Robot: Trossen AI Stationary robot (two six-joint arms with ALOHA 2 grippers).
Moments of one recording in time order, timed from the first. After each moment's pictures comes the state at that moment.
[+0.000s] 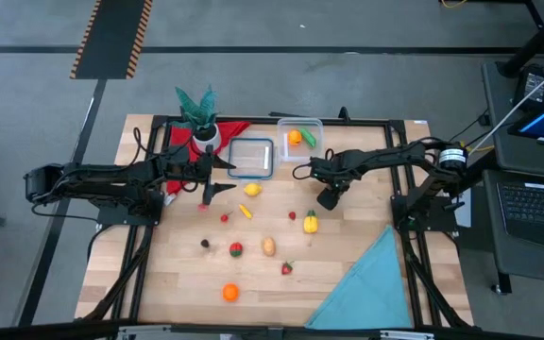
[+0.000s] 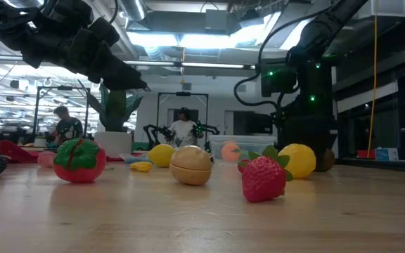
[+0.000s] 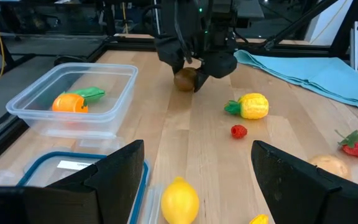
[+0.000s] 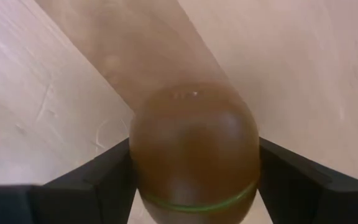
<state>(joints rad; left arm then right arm) 0.36 0.91 0.30 0.34 0.25 0.06 -0.26 1.70 0.90 -0.76 0.09 0.38</state>
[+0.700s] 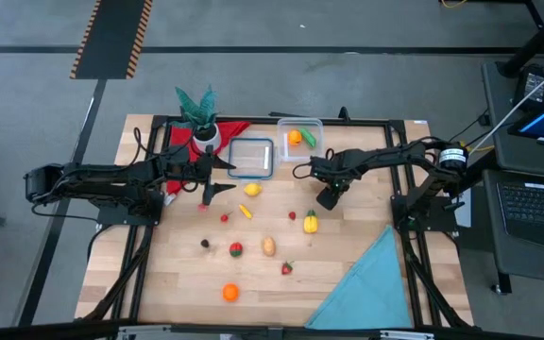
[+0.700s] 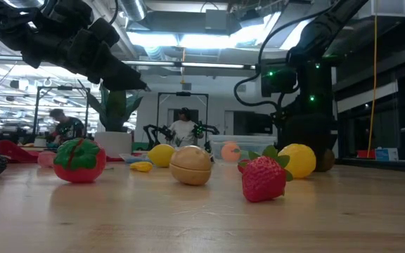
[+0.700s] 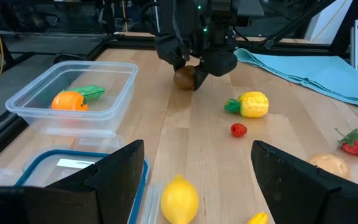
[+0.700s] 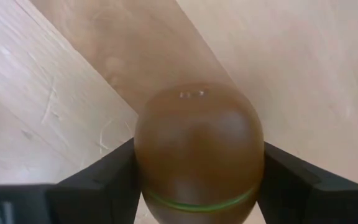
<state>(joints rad) 0.36 0.91 0.30 0.33 0.25 0.06 -0.27 1.70 0.89 -0.75 0.08 0.41</state>
